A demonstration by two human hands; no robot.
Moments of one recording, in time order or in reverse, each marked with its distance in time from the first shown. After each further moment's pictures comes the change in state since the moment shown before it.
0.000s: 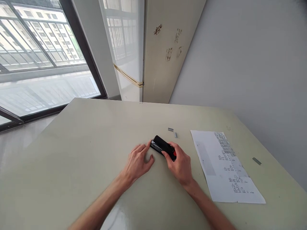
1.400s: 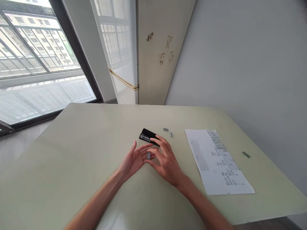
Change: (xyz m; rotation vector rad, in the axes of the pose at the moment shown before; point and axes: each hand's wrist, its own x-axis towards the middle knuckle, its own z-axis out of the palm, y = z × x) left_hand 0.009 0.006 -0.026 -1.678 -0.360 -0.571; right_hand 0.010 -0.040 -0.010 -0.021 -0.167 -0.427
